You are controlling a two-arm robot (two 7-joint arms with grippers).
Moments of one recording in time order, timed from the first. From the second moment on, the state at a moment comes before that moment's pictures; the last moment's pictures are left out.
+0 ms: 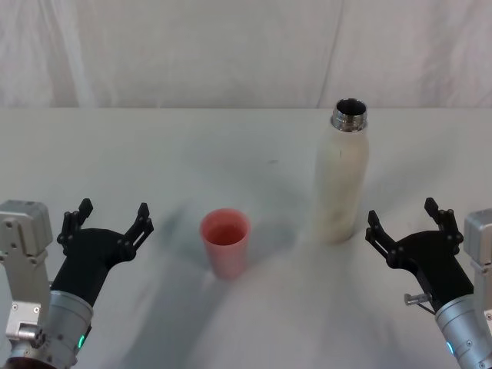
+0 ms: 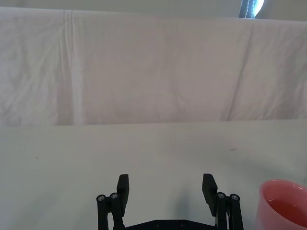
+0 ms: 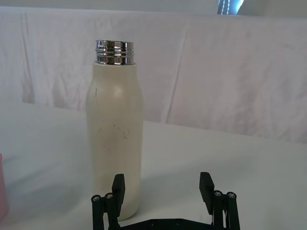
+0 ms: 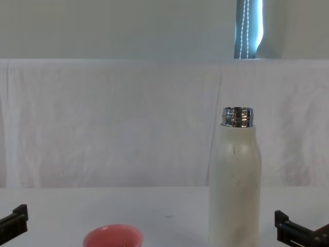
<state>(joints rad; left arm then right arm) 0.27 0.24 0.04 -1.85 -0.25 -0.02 -0.02 -0.17 0.19 -0.26 -1.77 0.07 -0.06 -0.03</state>
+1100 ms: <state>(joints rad) 0.27 0.24 0.04 -1.85 -0.25 -0.02 -0.02 -0.17 0.19 -0.26 -1.77 0.07 -0.06 -0.03</state>
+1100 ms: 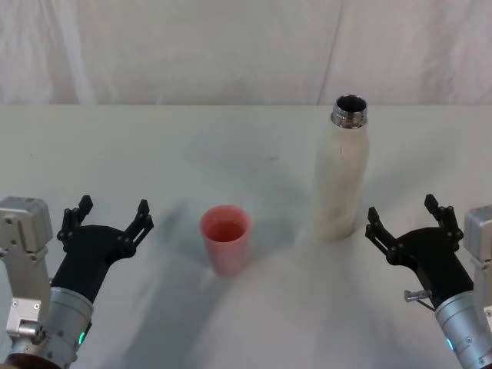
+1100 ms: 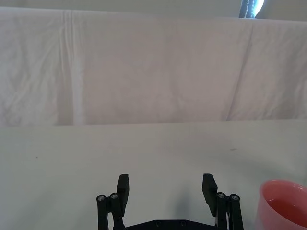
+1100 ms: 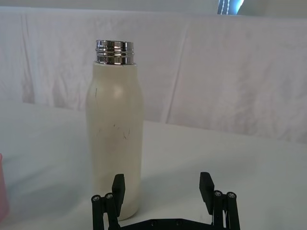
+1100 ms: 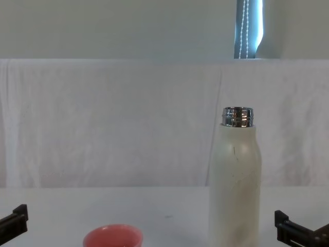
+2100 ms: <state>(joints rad) 0.27 0.24 0.04 -1.85 -0.25 -0.02 -0.02 -0.11 0.10 -0.25 -1.71 0.07 -0.06 0.11</state>
